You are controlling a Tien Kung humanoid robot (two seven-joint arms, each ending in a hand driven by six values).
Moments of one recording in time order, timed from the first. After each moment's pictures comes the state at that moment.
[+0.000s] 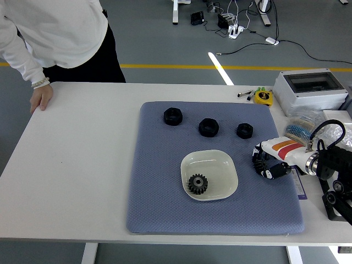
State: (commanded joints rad) left arm -0.04 0.09 -0.39 -0.18 0.32 0.24 0.03; right arm 0.55 -0.43 0.83 1.08 -2.12 0.12 0.17
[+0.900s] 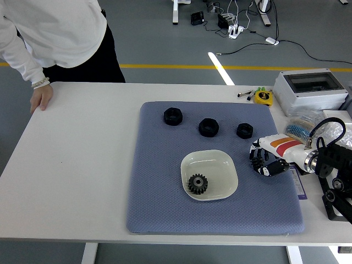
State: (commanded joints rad) left arm -0.05 0.10 -0.36 -0.18 0.31 0.25 0.03; right arm 0.56 -0.43 0.83 1.11 -2.06 0.10 0.17
